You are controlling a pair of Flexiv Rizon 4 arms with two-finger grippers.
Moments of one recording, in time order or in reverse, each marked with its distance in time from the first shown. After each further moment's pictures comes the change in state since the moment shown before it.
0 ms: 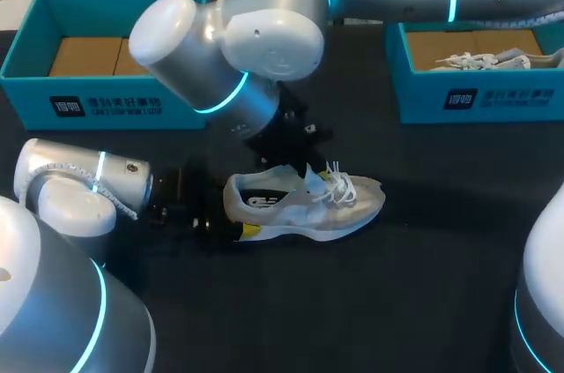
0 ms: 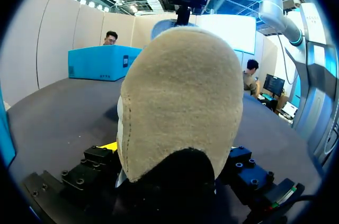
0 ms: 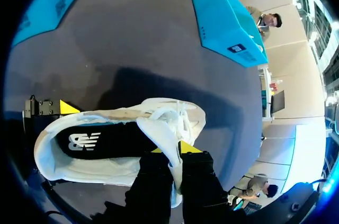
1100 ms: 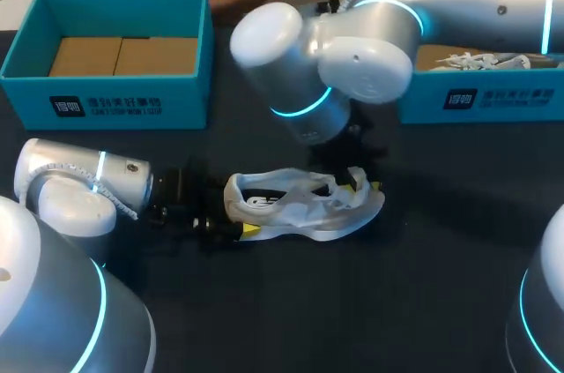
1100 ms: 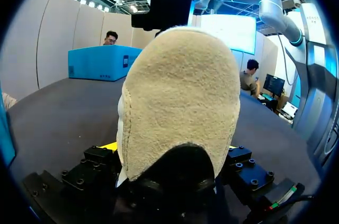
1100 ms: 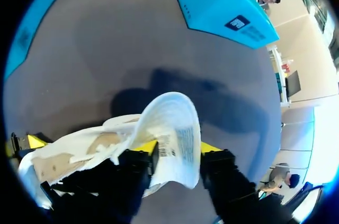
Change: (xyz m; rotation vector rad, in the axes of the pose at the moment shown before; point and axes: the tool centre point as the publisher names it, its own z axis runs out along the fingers) left arm 0.000 0.000 0.000 0.000 0.000 -0.001; right arm -0.033 0.015 0.090 0.046 0.120 0.154
